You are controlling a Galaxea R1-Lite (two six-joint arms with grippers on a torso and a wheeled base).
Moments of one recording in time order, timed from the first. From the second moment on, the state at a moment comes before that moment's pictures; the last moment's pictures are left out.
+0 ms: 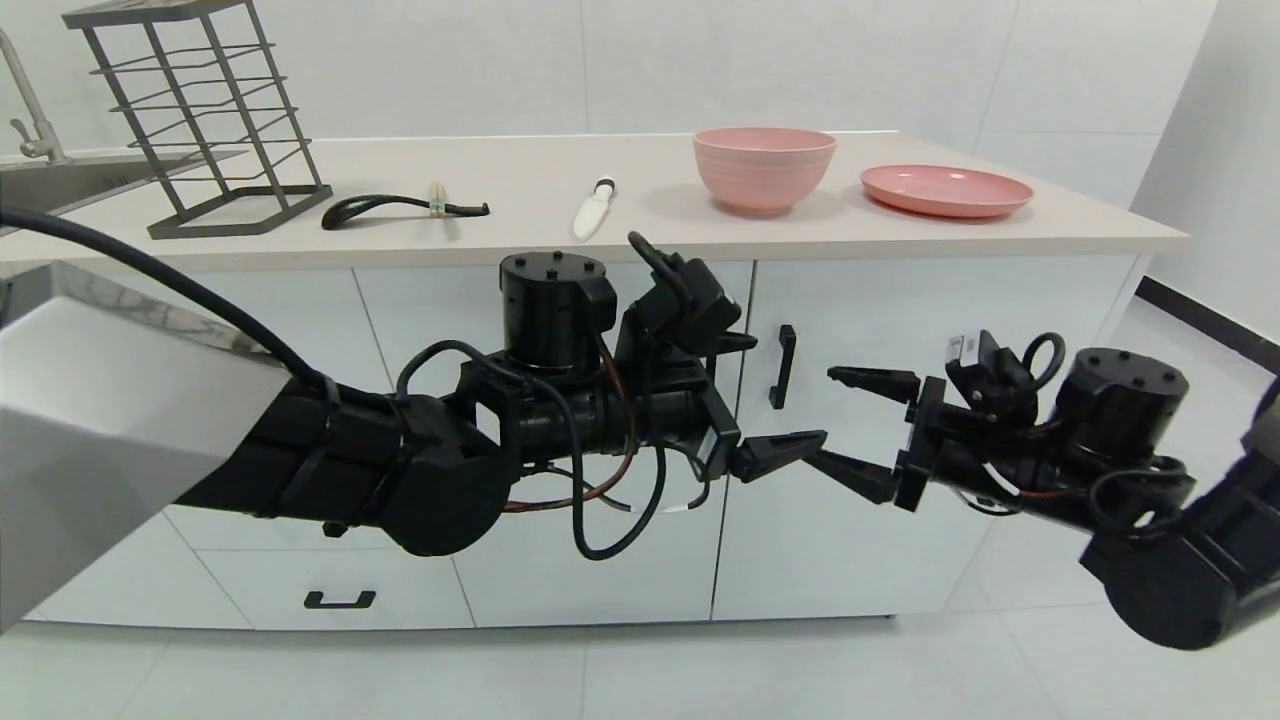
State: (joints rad) left arm -0.73 2.00 -1.15 -0.72 -0.51 0.29; right arm 0.25 2.03 -0.55 -1.42 0.78 -0.19
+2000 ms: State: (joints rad) left arm -0.80 2.03 -1.15 -0.78 -0.42 0.29; right arm 0.27 1.96 -0.28 -1.50 0.96 -0.20
